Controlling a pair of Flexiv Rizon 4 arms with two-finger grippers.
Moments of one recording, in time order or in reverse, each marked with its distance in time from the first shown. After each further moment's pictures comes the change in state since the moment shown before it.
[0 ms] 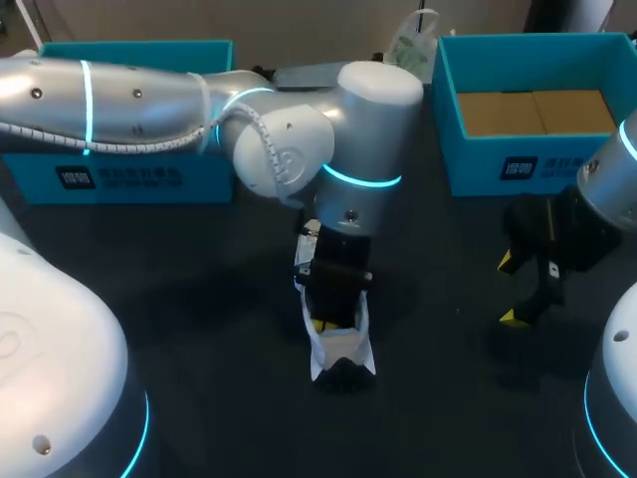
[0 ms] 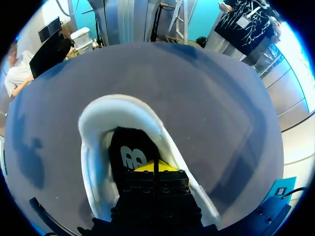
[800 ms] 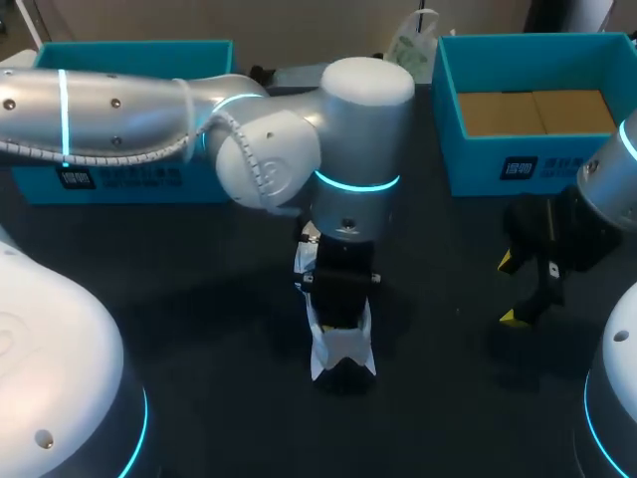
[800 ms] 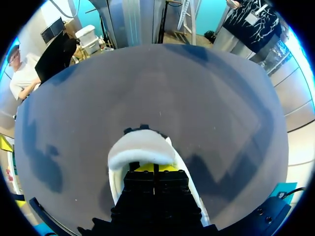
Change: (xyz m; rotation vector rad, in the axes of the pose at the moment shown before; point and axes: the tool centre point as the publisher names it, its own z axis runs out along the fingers) left arm -0.017 -0.026 -0.018 -0.049 -0.095 0.002; right arm 0.000 0.000 0.000 0.000 0.000 0.000
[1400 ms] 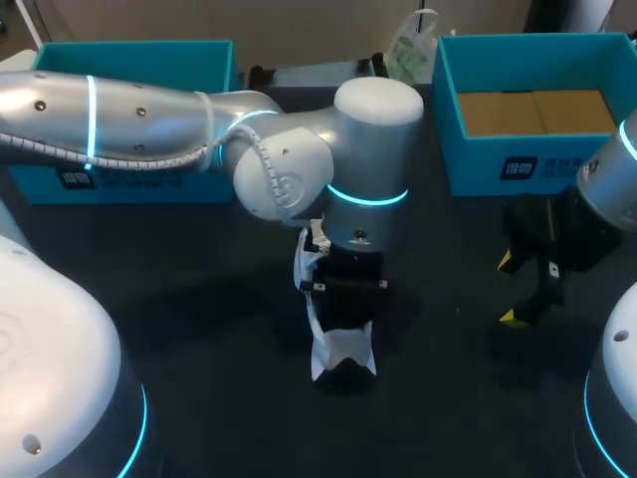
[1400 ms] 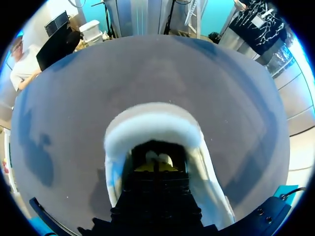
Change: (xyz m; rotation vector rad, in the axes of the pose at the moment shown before) left arm -0.011 0.023 0.022 -0.017 0.006 -0.051; right arm 0.000 0.000 0.000 0.000 0.000 0.000
